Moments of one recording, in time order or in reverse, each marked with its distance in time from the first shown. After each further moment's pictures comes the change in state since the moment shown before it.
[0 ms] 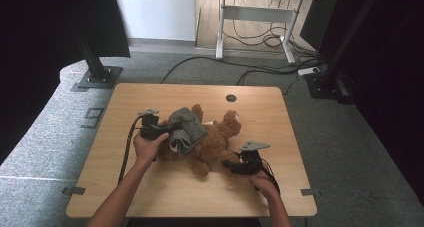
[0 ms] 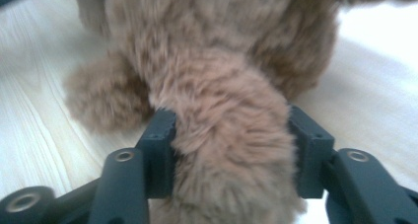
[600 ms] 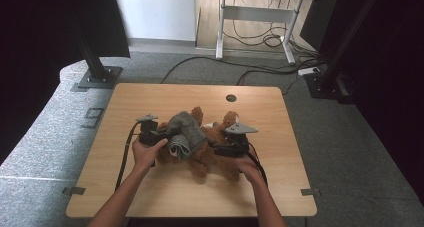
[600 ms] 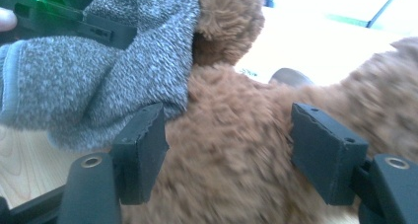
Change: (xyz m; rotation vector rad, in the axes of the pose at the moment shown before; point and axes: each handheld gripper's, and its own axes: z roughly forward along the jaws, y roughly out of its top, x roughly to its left) left arm -0.005 -0.014 -0.008 0.001 -0.017 0.018; right arm 0.032 0.072 0.022 -0.118 -0.102 -0.049
